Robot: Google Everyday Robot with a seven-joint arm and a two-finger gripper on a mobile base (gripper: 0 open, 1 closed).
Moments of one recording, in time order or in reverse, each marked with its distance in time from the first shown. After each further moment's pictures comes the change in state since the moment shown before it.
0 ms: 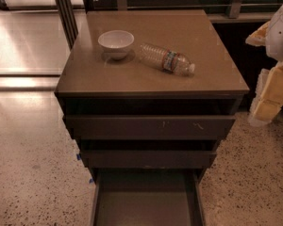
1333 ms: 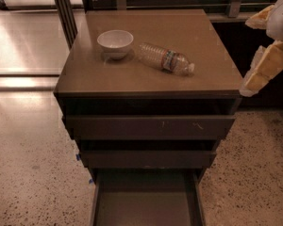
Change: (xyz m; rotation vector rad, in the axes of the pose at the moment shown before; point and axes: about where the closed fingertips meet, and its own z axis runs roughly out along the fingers) arm 0.000 -0.068 0.012 0.066 -0.188 0.038
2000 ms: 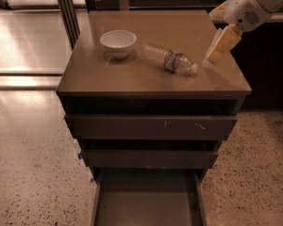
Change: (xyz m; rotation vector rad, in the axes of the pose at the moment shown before) arm -0.051 -0.093 0.085 -0.075 -0.191 -0.001
